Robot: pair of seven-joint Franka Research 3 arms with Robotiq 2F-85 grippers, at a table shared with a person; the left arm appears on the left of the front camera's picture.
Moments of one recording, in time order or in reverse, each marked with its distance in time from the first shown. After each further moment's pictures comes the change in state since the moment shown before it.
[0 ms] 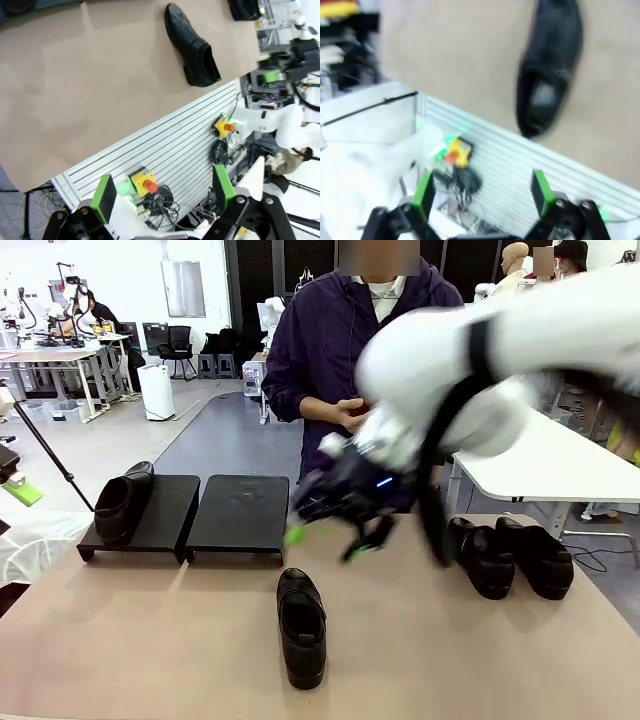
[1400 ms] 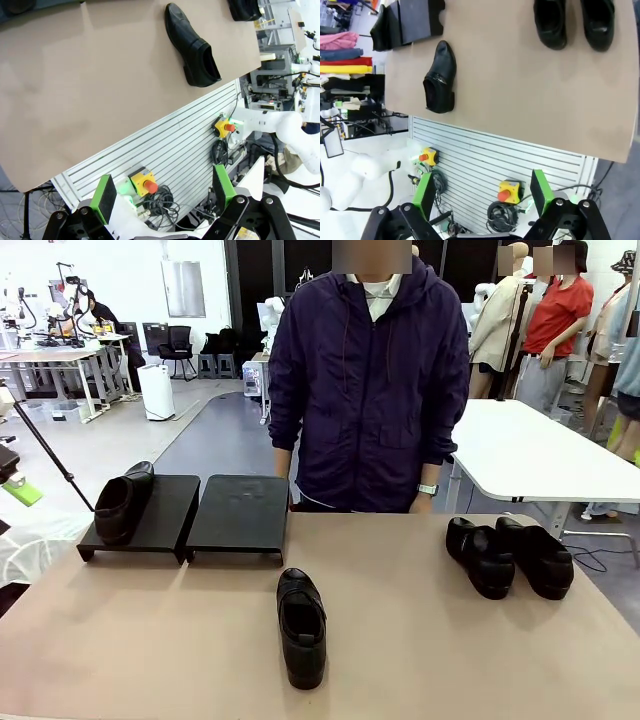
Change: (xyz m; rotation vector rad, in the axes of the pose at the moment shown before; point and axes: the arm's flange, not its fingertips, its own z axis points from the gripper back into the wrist) left arm 0.000 0.000 0.000 0.000 0.000 0.000; right arm -0.163 -0.258 0.281 0.047 -0.364 -0.080
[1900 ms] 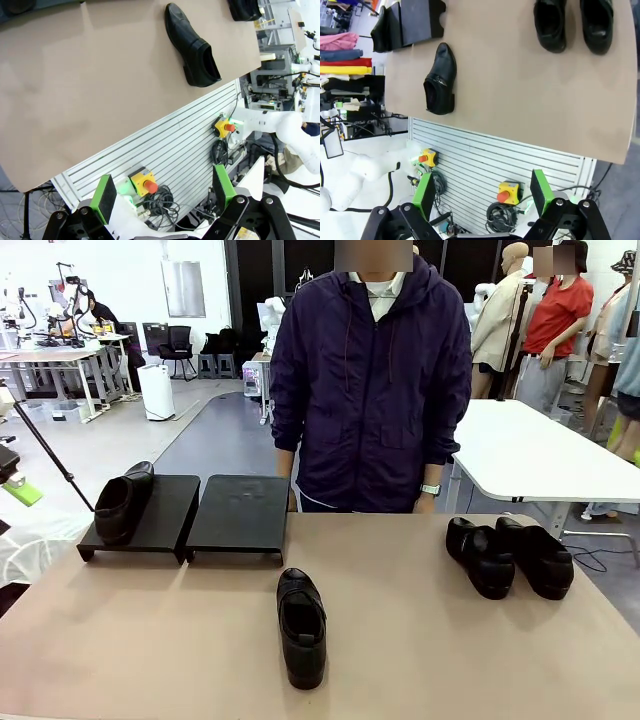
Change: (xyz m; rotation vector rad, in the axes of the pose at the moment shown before) left arm 0.000 0.000 0.000 0.000 0.000 0.000; right arm 0.002 0.002 0.003 -0.003 -0.005 0.003
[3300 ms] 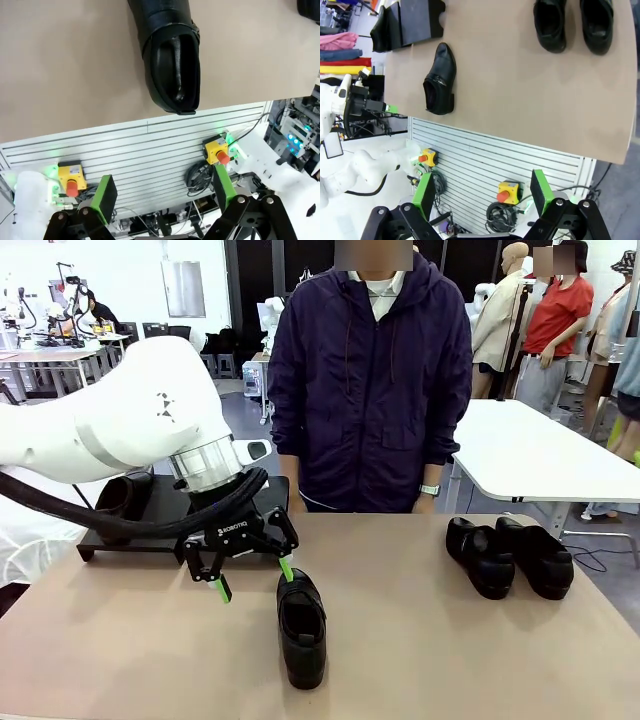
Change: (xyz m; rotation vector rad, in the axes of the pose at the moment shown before) left arm 0.057 -0.222 -0.293 0.333 0.218 0.316; right arm 0.002 0.001 0.000 -0.002 0.003 0.000
